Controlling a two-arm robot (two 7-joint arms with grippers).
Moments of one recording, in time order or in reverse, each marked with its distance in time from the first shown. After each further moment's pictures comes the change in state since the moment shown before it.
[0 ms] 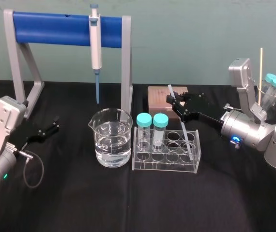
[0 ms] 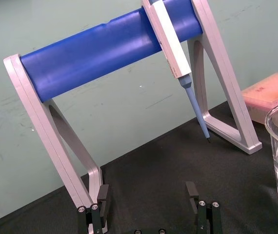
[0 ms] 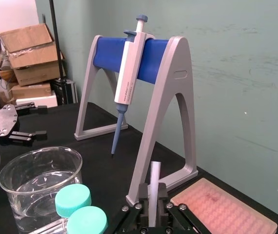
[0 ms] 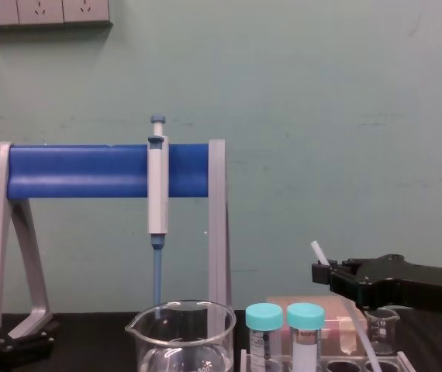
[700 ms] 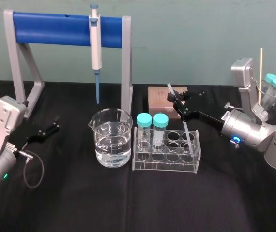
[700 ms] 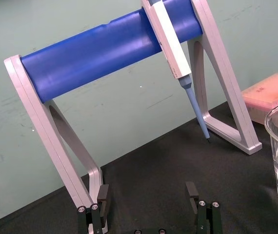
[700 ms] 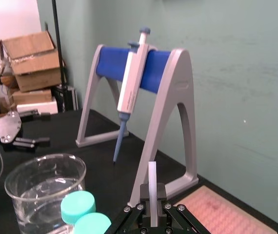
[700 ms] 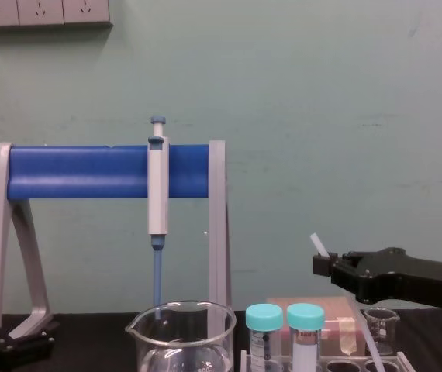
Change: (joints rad) left arm 0.000 0.000 0.000 0.000 0.000 0.000 0.000; right arm -0.017 0.004 0.009 -0.028 0.009 -0.019 -0.004
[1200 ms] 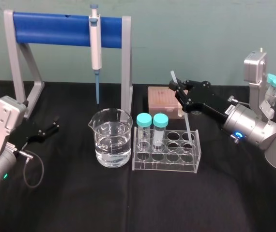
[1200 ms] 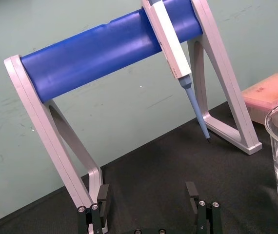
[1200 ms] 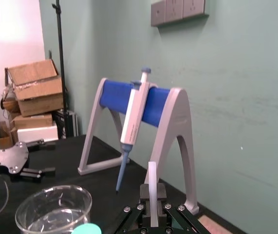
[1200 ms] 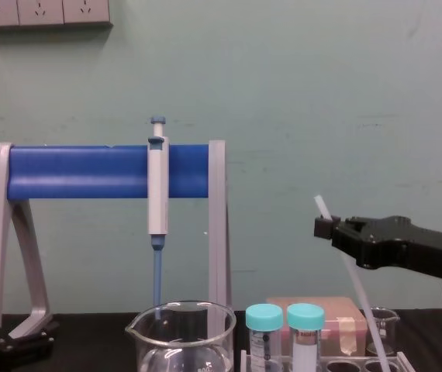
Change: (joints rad) left arm 0.000 0.000 0.000 0.000 0.000 0.000 0.000; right arm -0.039 0.005 0.036 -0.081 0.052 -0.037 -0.008
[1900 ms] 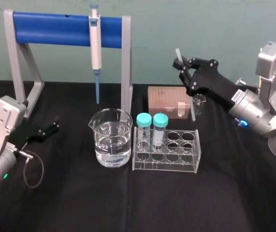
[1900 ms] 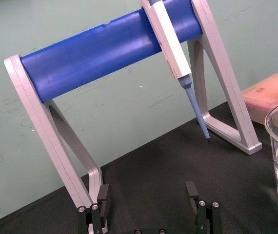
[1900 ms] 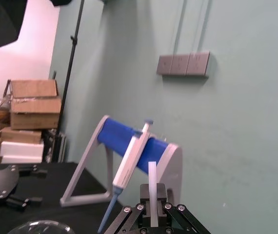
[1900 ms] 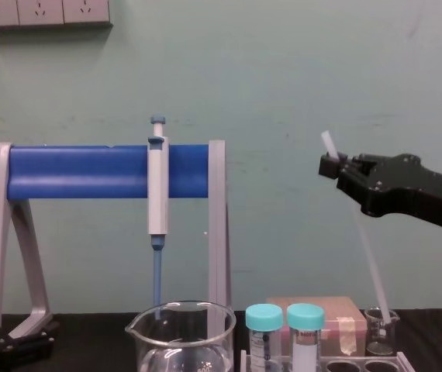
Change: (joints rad) left arm 0.000 0.000 0.000 0.000 0.000 0.000 0.000; right arm 0.009 0.006 0.024 -0.045 -0.043 -0.192 -0.001
